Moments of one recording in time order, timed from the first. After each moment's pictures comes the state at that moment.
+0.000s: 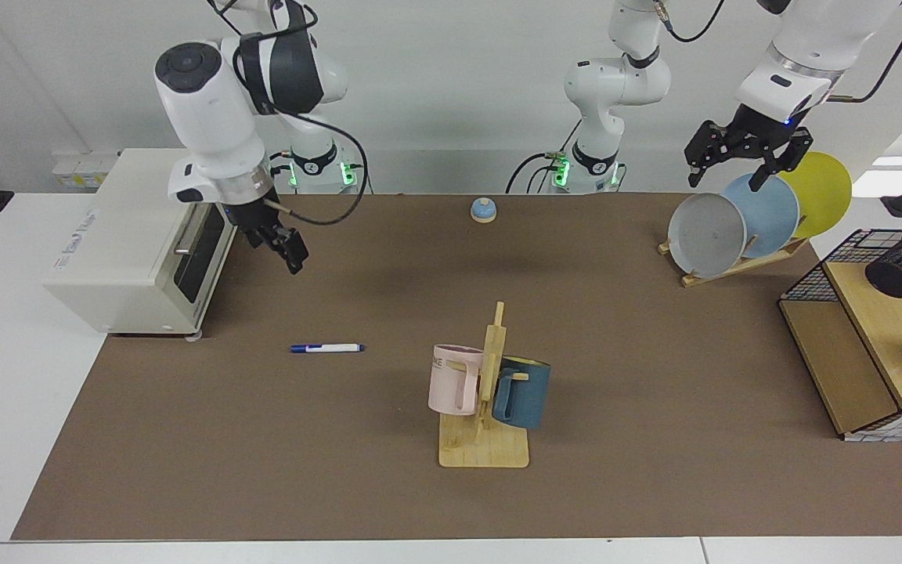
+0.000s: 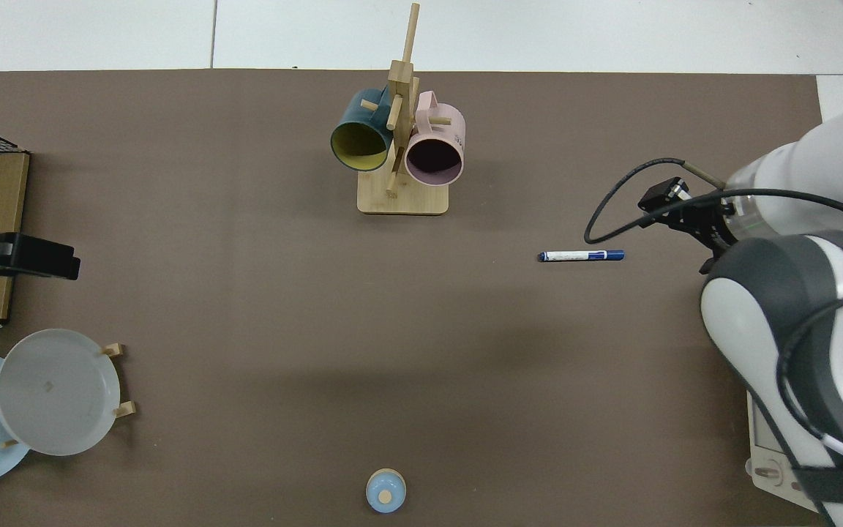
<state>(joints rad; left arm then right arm) -0.03 -0.02 -0.02 -1.47 -0.02 1.45 0.07 0.03 0.08 0.10 -1.74 -0.01 1.81 0.86</state>
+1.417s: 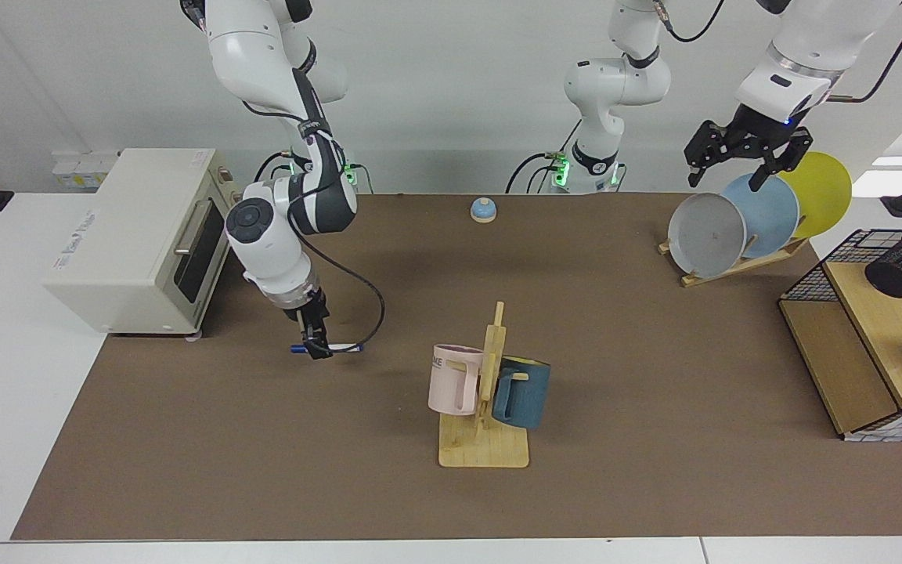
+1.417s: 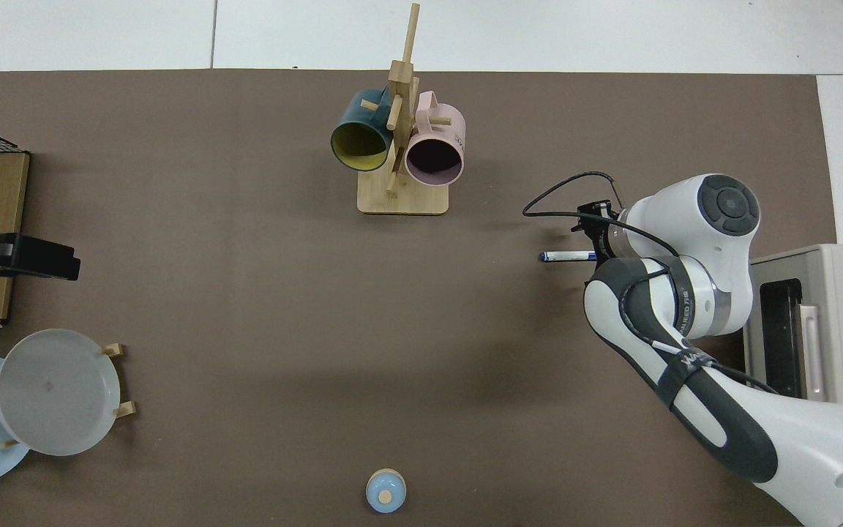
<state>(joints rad) -0.03 -0.02 -0.02 -1.47 -0.02 1.45 0.07 0.05 0.33 0.11 -1.99 0.10 2.35 1.46</state>
